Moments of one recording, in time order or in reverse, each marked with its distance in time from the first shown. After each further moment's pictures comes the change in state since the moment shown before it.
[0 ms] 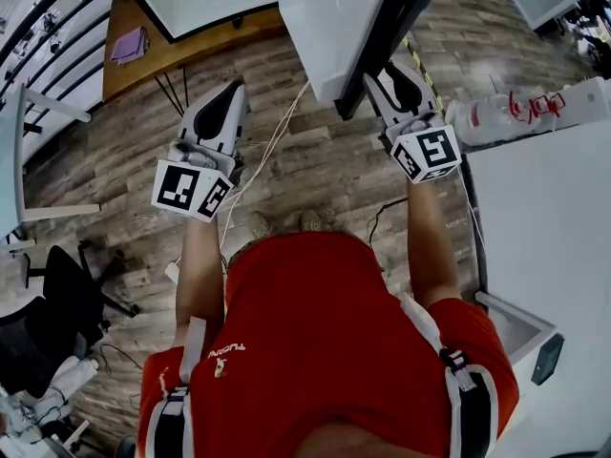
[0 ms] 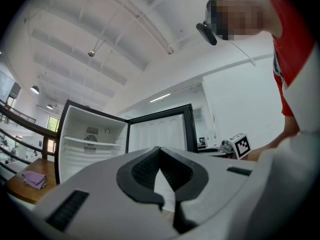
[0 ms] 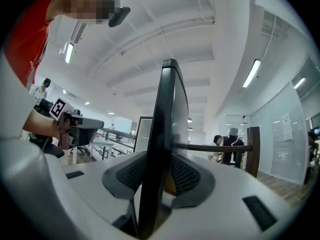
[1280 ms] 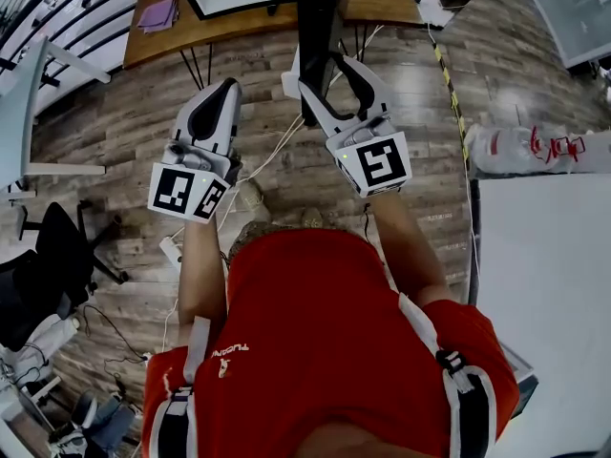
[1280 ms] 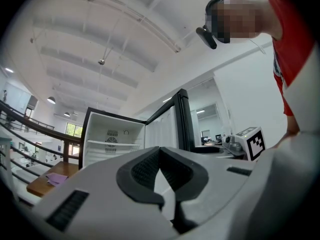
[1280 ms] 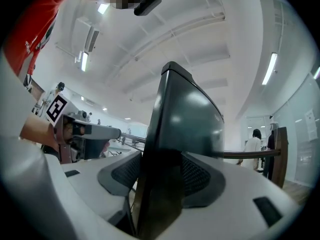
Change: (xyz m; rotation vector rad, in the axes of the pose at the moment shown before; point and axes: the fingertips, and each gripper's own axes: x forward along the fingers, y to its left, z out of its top) left arm -0.029 0.034 -0.009 0.028 0.000 0.184; right arm 0.084 0.114 0.019 -0.037 -0.077 0.191
